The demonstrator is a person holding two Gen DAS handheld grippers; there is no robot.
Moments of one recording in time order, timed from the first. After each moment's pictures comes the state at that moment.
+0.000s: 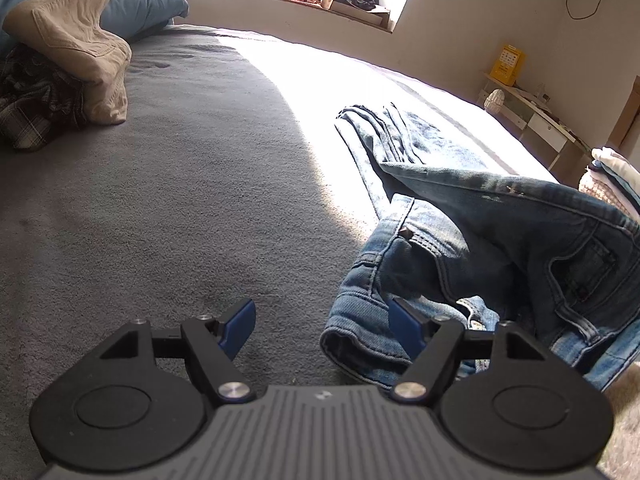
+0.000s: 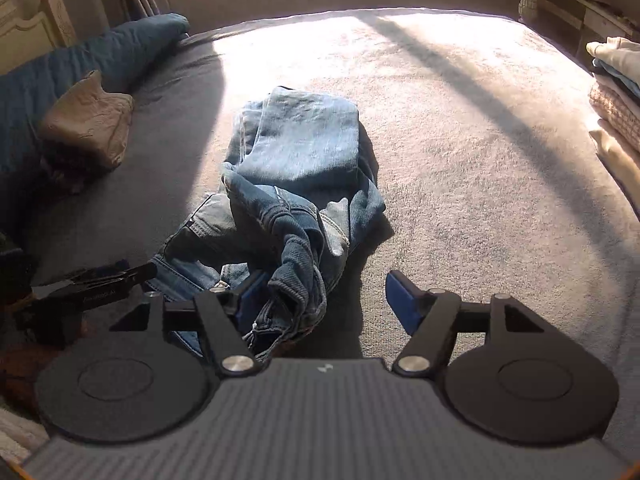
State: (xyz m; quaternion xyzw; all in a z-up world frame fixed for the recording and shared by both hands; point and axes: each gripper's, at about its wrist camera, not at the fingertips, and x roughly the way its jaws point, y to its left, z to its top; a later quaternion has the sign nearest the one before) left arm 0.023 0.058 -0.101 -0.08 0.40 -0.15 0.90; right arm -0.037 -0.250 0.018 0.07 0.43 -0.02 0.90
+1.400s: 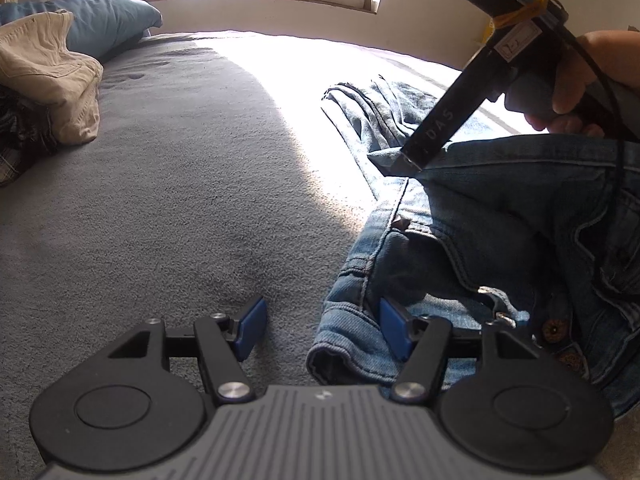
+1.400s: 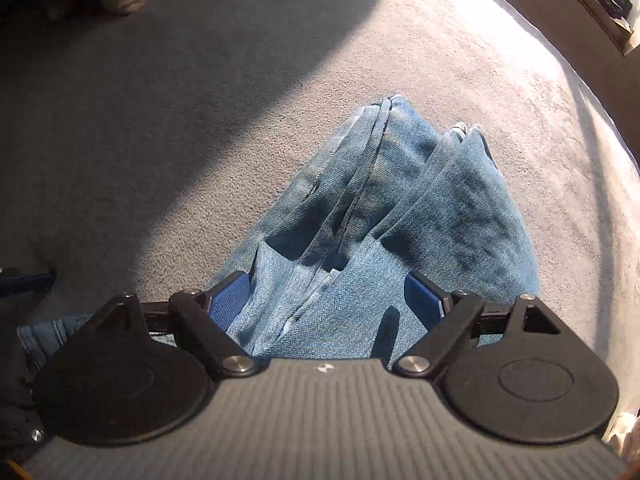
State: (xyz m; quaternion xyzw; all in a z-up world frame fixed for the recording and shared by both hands) left arm 0.044 0.030 -0.120 -0.02 0.40 -0.16 0.90; right arm 0.214 -0.129 -0.092 -0.27 0.54 0.13 0.79
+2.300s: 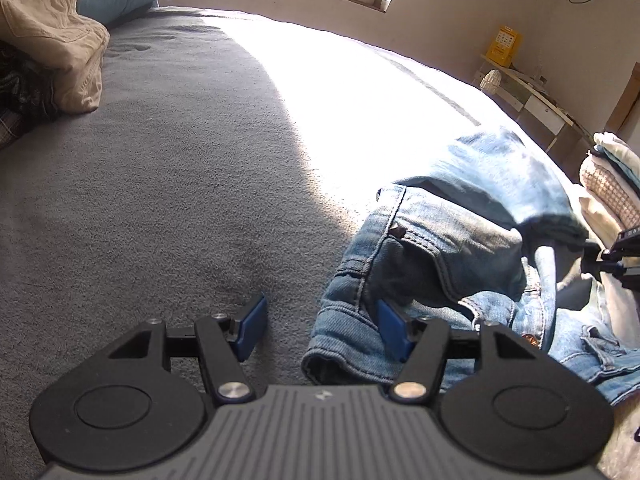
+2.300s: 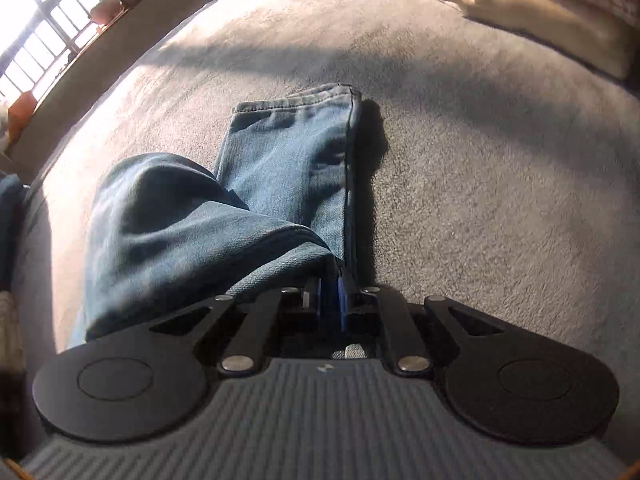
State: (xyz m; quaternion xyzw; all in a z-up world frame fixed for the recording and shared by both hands) left arm 0.055 0.055 -0.114 -0.10 0.43 -0.18 0.88; right arm -0.001 -0.444 -0.106 0.37 0.38 -0.22 0.82
